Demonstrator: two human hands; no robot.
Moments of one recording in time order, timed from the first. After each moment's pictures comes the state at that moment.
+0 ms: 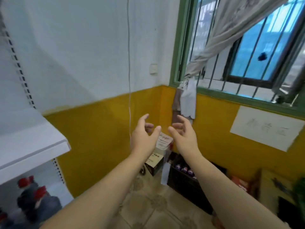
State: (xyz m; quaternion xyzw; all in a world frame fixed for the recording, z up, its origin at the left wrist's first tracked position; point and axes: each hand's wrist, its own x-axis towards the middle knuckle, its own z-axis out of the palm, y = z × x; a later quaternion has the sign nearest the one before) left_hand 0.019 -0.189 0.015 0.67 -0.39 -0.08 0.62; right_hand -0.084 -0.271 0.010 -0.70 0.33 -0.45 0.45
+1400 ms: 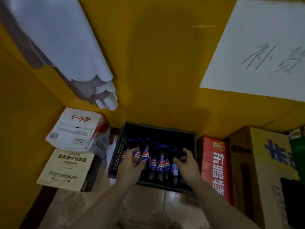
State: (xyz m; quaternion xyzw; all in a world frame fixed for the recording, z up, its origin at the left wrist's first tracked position) left_hand -0.014 -0.850 -0.381 0.74 -0.44 -0.45 0.25; right_hand -0.214 -0.887 -0.414 -0.44 0.72 -0.20 0.50
